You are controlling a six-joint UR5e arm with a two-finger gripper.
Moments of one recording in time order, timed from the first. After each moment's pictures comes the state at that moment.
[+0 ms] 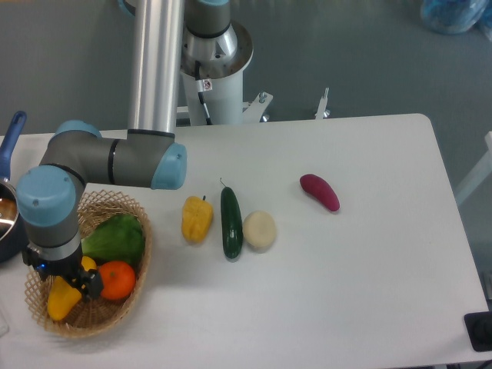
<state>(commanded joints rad) 1.90 -2.19 -1.49 -0.85 1.42 0.30</state>
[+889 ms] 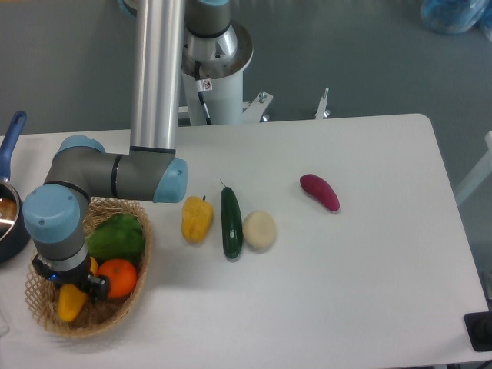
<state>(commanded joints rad) 1.90 -2.21 -1.48 -0.85 1.43 0.25</state>
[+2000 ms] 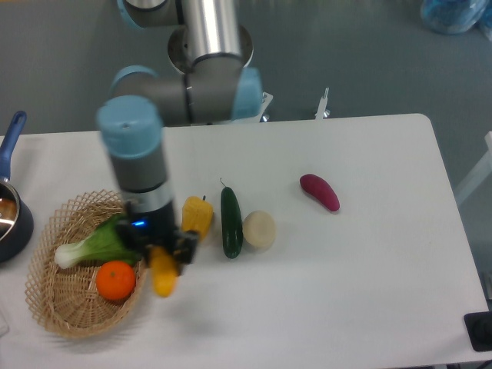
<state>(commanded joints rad) 2.30 -1.87 -1.72 -0.85 1.60 0.64</state>
